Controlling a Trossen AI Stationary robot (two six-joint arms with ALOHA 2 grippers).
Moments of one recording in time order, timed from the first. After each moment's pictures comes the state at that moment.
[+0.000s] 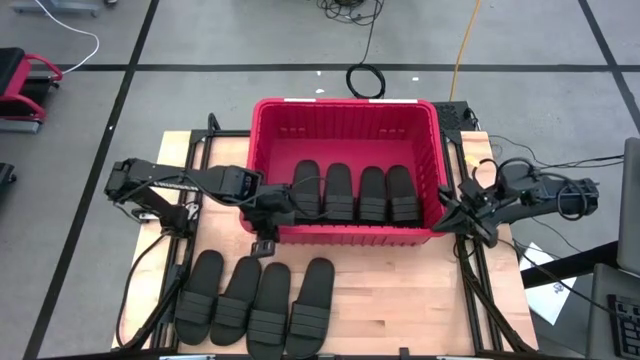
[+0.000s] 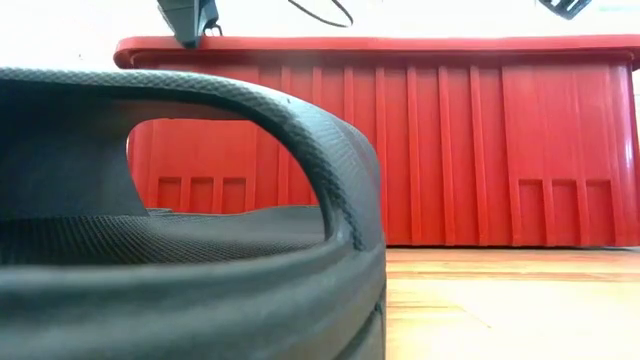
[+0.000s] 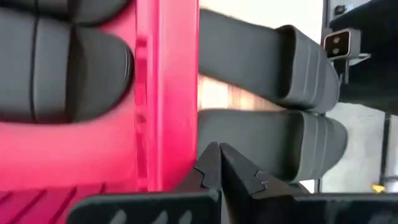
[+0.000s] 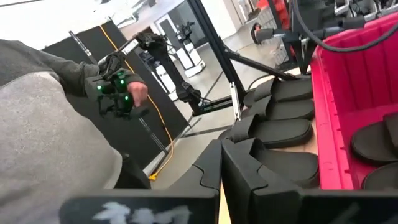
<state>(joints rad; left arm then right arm) -0.07 1.52 1.43 -1.11 0.30 -0.19 0.14 0.37 0.67 -0.36 -0.35 0.51</state>
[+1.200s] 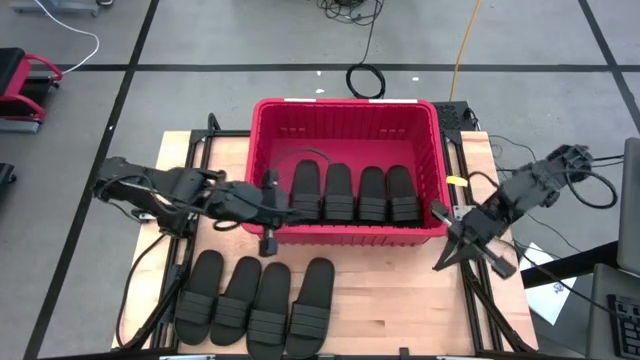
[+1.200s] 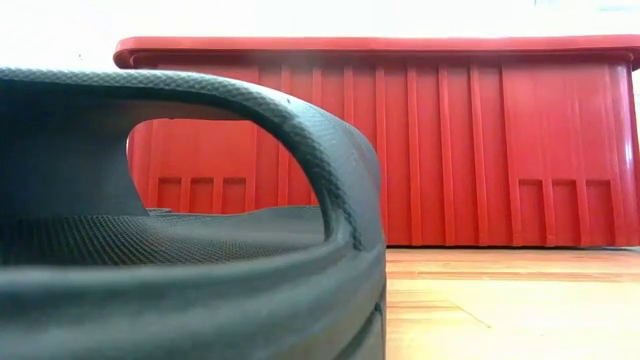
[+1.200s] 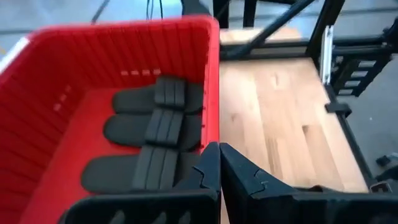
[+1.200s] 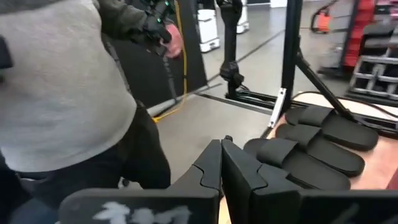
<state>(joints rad) -0.27 1.40 1.59 -0.77 -0.27 -0.11 0.55 0.94 1.29 -0.56 -0.18 0.15</state>
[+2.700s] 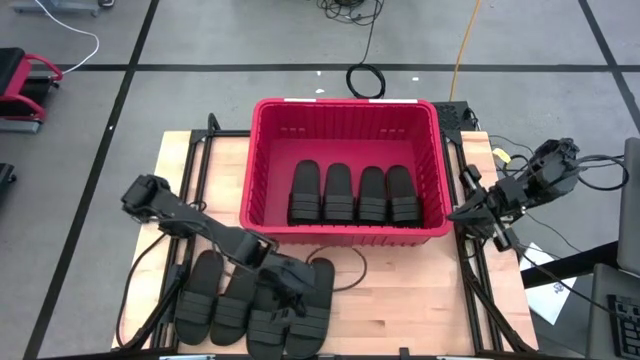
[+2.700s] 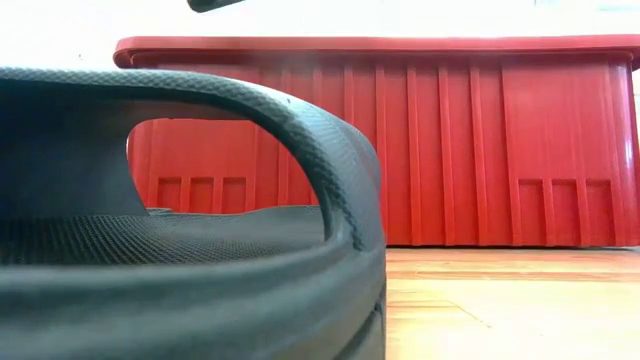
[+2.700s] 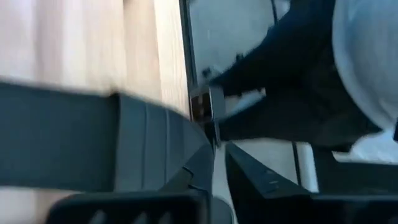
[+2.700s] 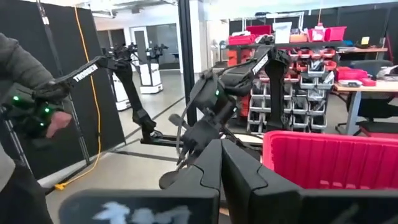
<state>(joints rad) -0.44 1.73 1.38 -0.43 0.35 -0.61 0.73 0.50 0.93 -0.42 0.41 0.08</state>
